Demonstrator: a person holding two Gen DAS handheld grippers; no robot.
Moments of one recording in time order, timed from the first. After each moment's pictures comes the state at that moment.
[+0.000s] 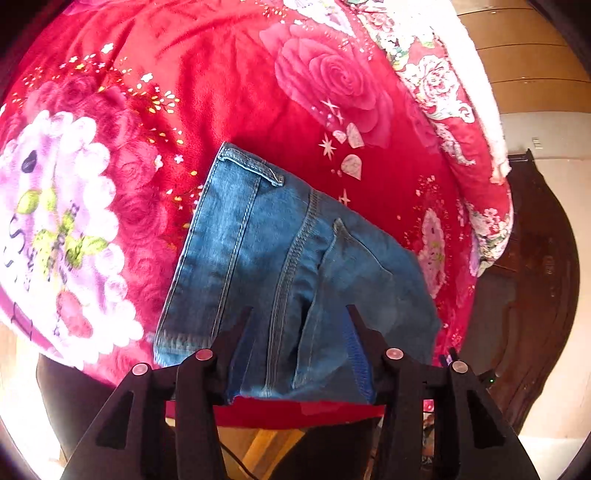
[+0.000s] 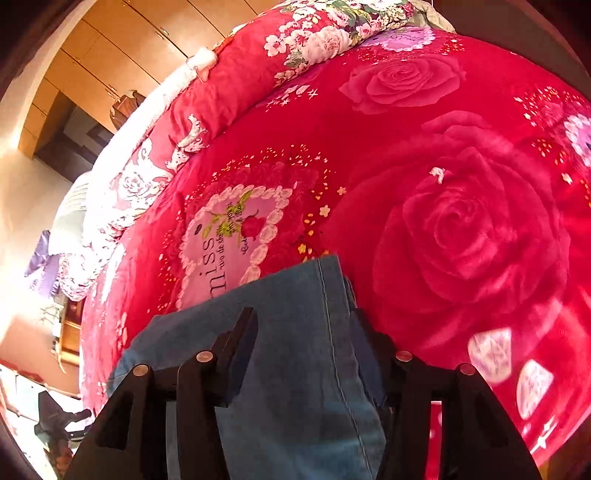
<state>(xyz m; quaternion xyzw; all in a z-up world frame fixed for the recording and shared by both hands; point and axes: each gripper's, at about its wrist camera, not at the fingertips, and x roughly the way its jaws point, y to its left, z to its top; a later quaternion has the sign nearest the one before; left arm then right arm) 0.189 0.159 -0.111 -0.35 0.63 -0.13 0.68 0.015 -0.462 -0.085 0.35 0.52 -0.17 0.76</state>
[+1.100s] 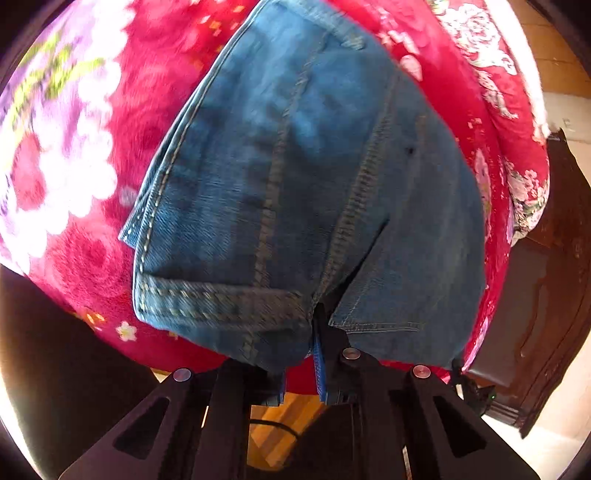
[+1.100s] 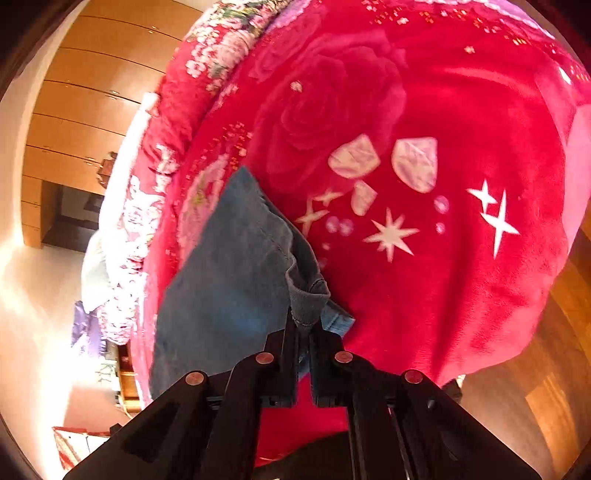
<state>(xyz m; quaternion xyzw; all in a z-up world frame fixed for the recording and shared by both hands) 0.137 0.119 -0.195 -0.33 0.71 -0.09 0.62 -0.132 -0.447 -0.108 0.50 0.48 -0.21 0.69</state>
